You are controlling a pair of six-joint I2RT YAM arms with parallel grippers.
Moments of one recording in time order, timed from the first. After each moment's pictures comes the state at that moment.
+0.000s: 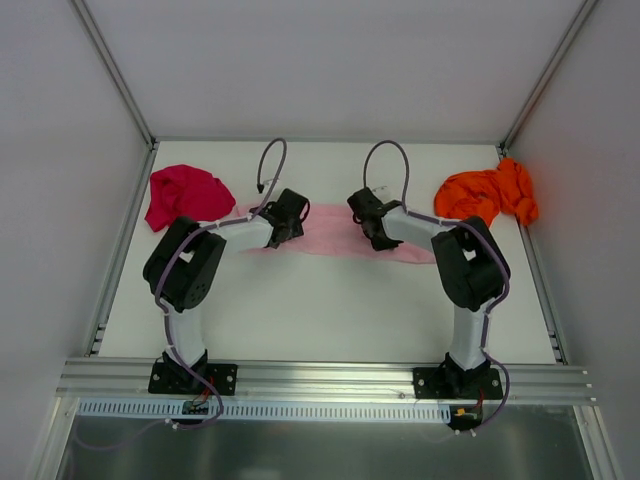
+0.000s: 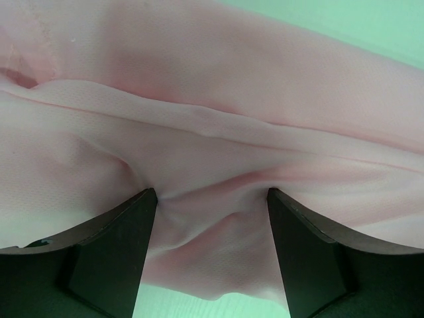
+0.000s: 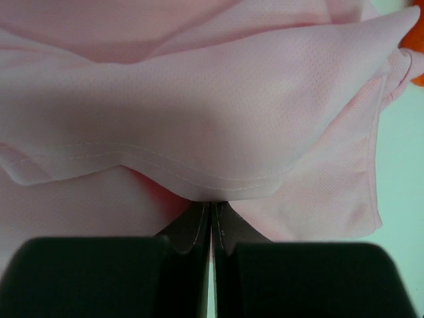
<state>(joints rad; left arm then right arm) -0.59 1.90 1.13 -0.24 -0.53 -0.71 0.56 1.96 1.28 -0.58 0.56 0.32</state>
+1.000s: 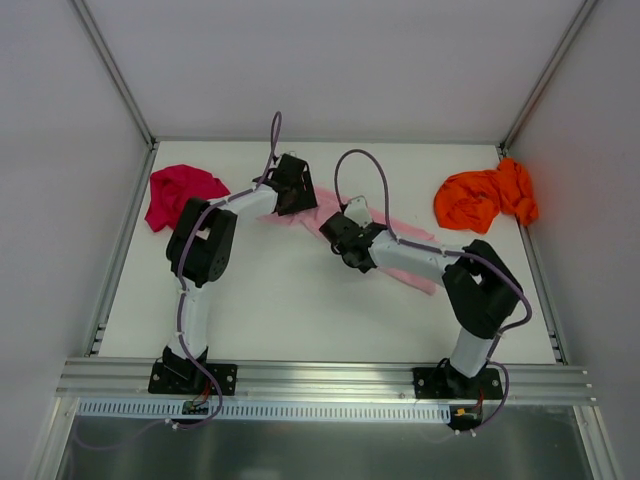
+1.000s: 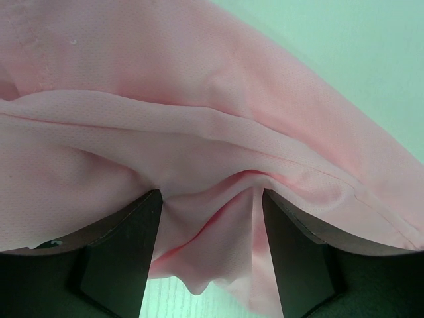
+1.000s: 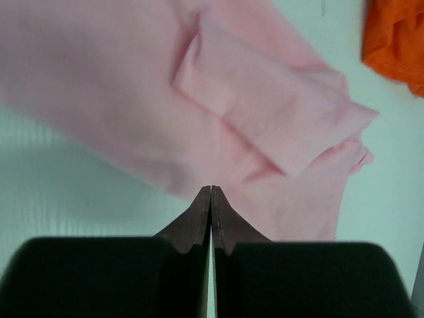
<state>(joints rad) -0.46 2.15 1.55 -0.29 -0.10 -0.62 0.87 1.75 1.14 -0.61 0.74 0.42</state>
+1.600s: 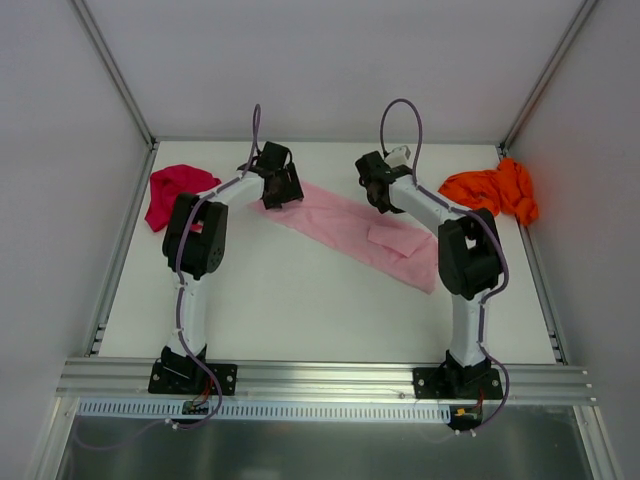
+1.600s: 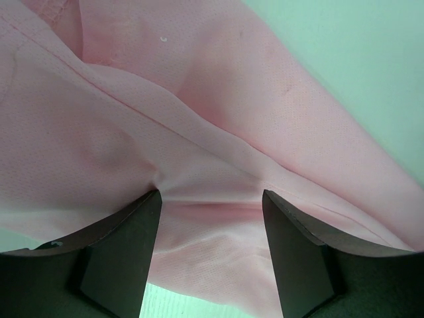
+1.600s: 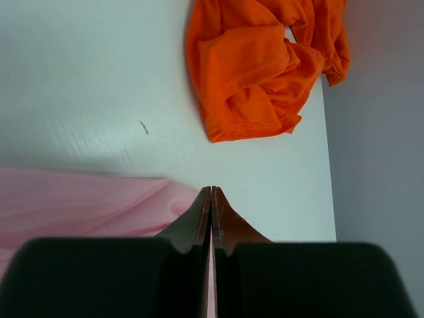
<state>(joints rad) -0.36 2.19 1.66 -0.41 -0.02 -0.61 0.50 2.01 1.60 -0.79 0.93 0.30</state>
